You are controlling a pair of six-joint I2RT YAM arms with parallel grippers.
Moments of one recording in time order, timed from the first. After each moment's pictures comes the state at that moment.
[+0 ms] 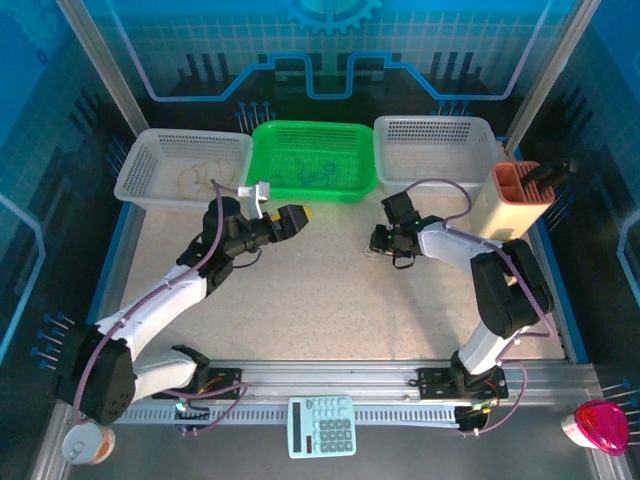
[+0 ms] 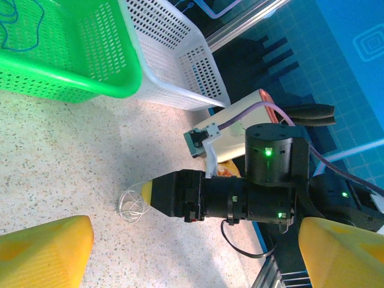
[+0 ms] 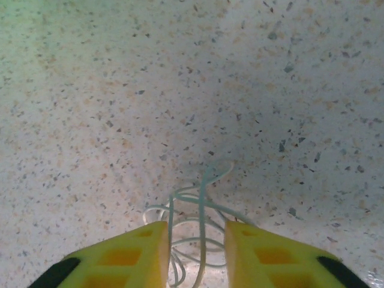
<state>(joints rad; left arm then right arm) -0.38 1.18 0.72 0.20 0.47 -0.84 0.40 1.68 0.97 -0.37 -0.04 0.61</state>
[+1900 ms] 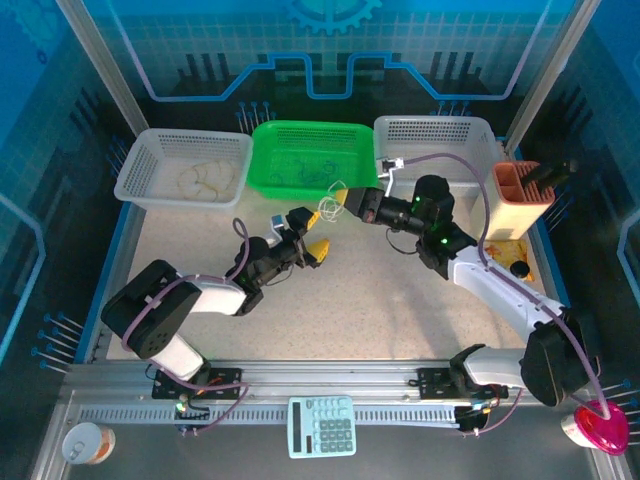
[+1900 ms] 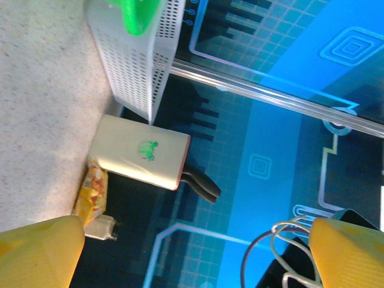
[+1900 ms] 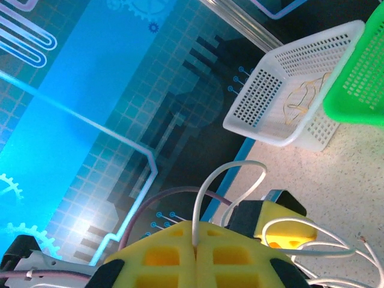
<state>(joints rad) -0.59 1.58 0.47 1.14 0.19 -1.87 0.48 1.27 0.91 0.31 -0.63 0.92</state>
